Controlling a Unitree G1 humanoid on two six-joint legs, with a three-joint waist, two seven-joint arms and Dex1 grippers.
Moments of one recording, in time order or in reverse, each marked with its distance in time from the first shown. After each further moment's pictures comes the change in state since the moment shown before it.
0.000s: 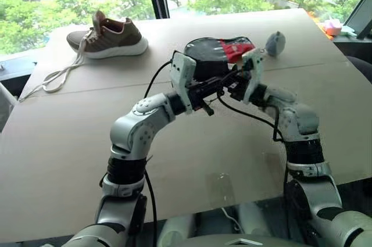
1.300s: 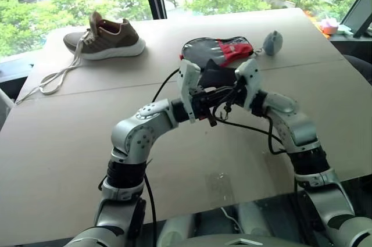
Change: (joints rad) left arm 0.031 -0.002 -0.030 -0.012 -0.134 0.057 -0.068; right arm 0.064 -0.291 0.382 0.030 -0.533 -0.674 0.040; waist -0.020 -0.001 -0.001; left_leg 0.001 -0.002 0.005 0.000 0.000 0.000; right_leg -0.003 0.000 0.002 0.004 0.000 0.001
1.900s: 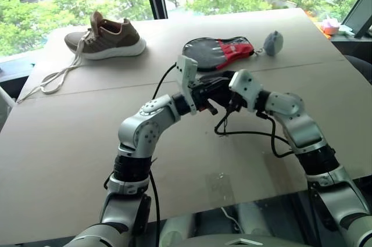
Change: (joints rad) left arm -0.036 -0.033 0.019 0.108 0.095 -0.125 0.061; right arm 0.036 0.020 -0.032 -0.077 0.027 0.071 0.074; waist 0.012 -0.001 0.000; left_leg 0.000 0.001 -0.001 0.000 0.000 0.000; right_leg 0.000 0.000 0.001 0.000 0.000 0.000
